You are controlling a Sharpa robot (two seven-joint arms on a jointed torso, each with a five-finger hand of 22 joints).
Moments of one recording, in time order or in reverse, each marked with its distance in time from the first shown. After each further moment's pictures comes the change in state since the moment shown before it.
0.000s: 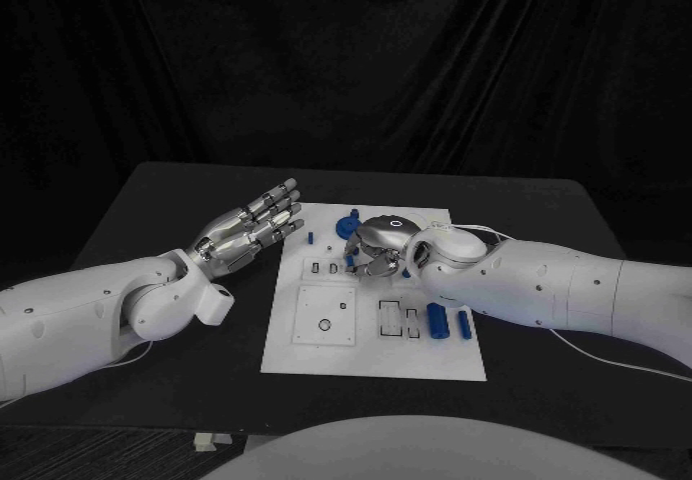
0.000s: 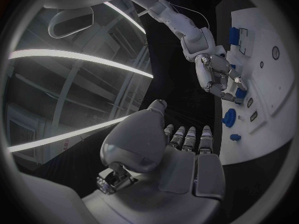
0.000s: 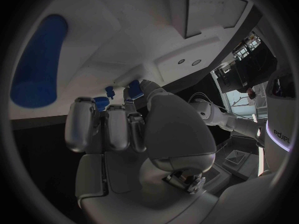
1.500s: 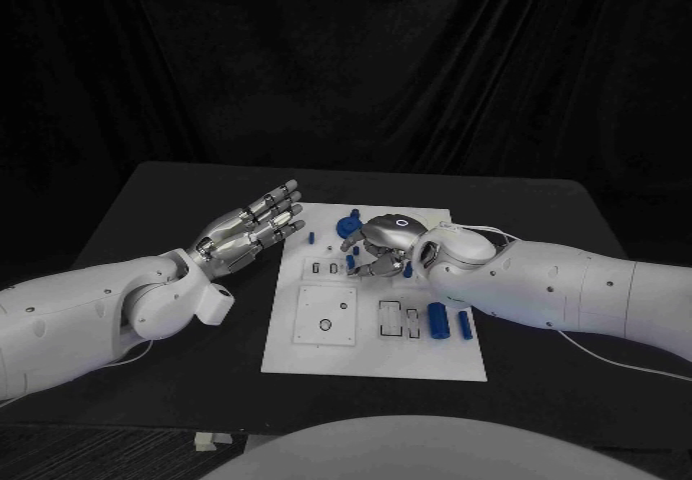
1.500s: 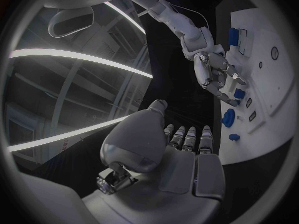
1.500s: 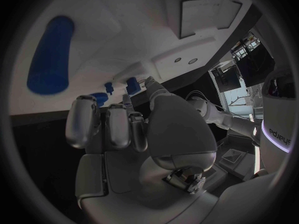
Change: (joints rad) left arm -0.001 -0.001 0.000 -0.004 0.000 0.008 -0.008; left_hand 0.000 0.000 0.007 -0.007 0.000 0.004 0.004 0.000 0.000 0.000 0.000 0.000 0.000 0.000 0.000 0.000 0.000 0.000 0.000 0.000 0.000 0.000; right arm 0.010 -0.036 -0.003 0.037 -0.001 -0.041 0.031; right_hand -0.057 -0.041 -0.061 -0.008 -0.256 -0.203 -0.014 -0.114 -0.076 0.000 -0.014 0.000 0.000 0.000 -0.008 -0.015 -0.030 0.016 0.000 -0.007 -0.037 0.000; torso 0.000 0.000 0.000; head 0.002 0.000
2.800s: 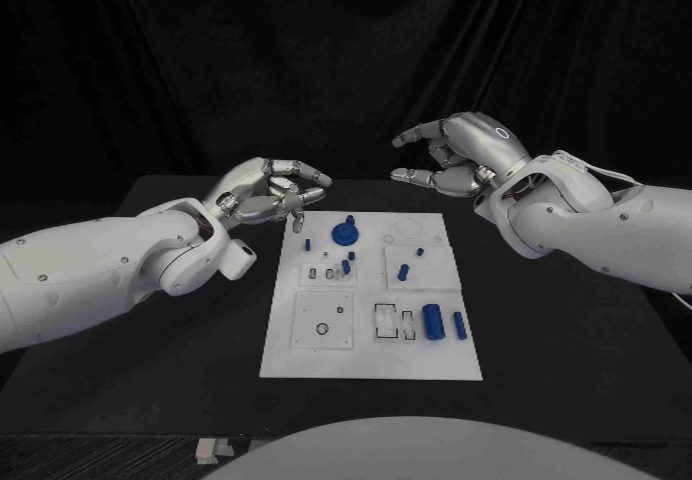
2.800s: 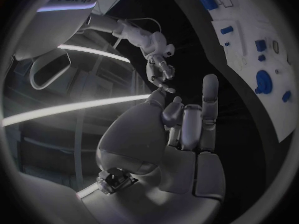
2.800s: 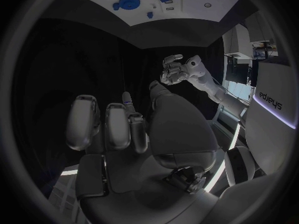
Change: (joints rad) left arm 0.161 0.079 0.001 0.027 -0.331 -0.342 -0.034; left_hand 0.126 -0.187 0.049 0.026 -0.305 0.542 0.224 0.477 0.141 1.326 0.103 1.356 0.881 1.361 -0.029 1.500 1.249 0.021 0.945 -0.006 1.022 0.679; right arm 0.230 -0.338 0.001 0.292 0.096 -0.344 0.093; right_hand -0.044 0.034 0.001 0.113 0.005 0.059 0.016 0.036 -0.028 0.000 0.000 0.000 0.000 0.000 0.000 -0.017 -0.019 0.000 0.000 0.000 -0.009 0.000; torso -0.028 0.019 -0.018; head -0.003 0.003
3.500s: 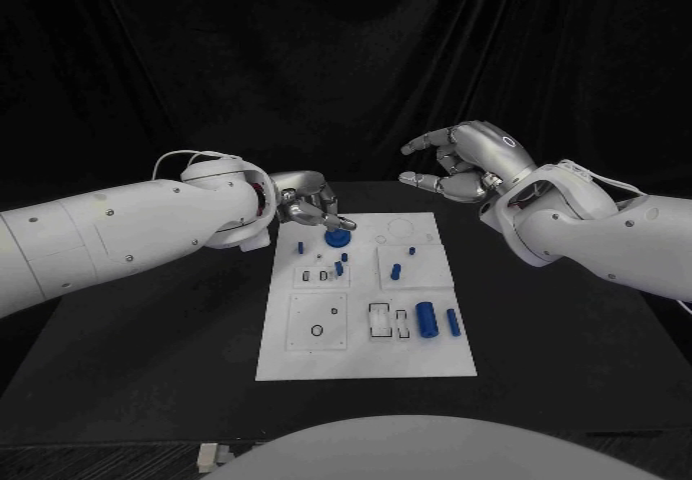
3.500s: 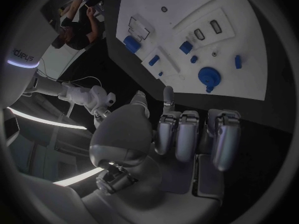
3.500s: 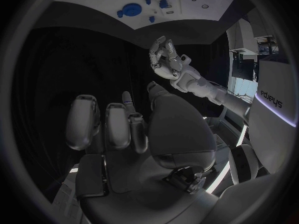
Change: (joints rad) left arm 0.088 0.243 0.000 -0.156 -0.612 0.198 -0.653; left_hand -0.417 -0.013 -0.121 0.049 -0.141 0.234 -0.064 0.298 0.269 0.141 -0.100 0.202 0.421 0.108 -0.040 0.065 0.058 -0.131 0.518 -0.014 0.533 0.628; right arm -0.032 -0.033 0.000 0.012 0.028 0.000 -0.019; right_hand 0.016 0.016 0.003 -0.003 0.074 0.015 0.003 0.007 -0.010 0.000 0.007 0.000 0.000 0.000 0.000 -0.005 -0.011 0.000 0.000 0.000 -0.007 0.001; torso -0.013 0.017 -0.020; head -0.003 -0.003
